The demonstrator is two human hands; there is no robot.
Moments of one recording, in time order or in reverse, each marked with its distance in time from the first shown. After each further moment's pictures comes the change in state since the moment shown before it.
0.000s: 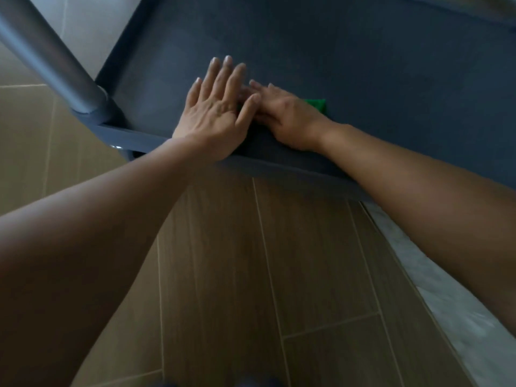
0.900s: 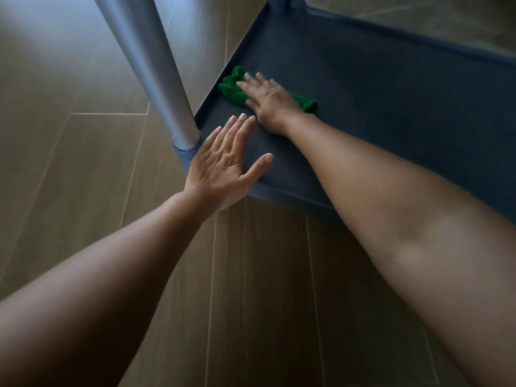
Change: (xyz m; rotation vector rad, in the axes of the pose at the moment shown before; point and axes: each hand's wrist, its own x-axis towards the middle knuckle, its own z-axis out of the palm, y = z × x) left_hand -0.045 -0.077 -0.028 0.116 0.137 -0.032; right_hand 0.170 -0.053 0.010 -0.154 0.005 0.147
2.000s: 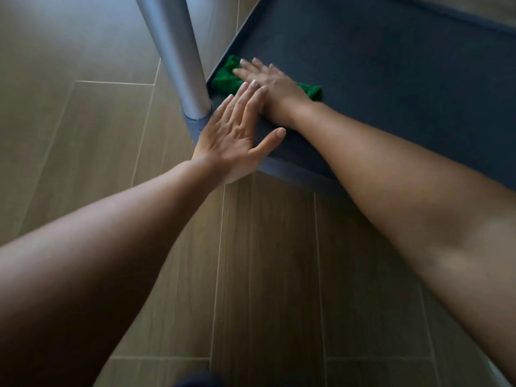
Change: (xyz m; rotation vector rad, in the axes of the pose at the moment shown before) left_hand -0.006 0.002 -0.010 -0.075 -0.016 -0.004; right_hand -0.018 -0.022 0.017 -0.117 -0.049 -0.151
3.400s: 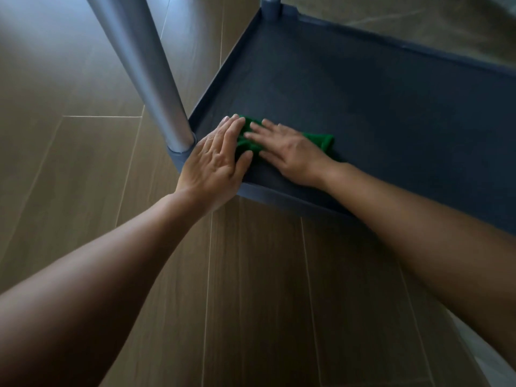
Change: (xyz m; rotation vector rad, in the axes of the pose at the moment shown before) left_hand -0.001 -0.004 -0.001 -0.014 0.081 0.034; right_hand -0.087 0.021 0.001 0.193 0.087 -0.084
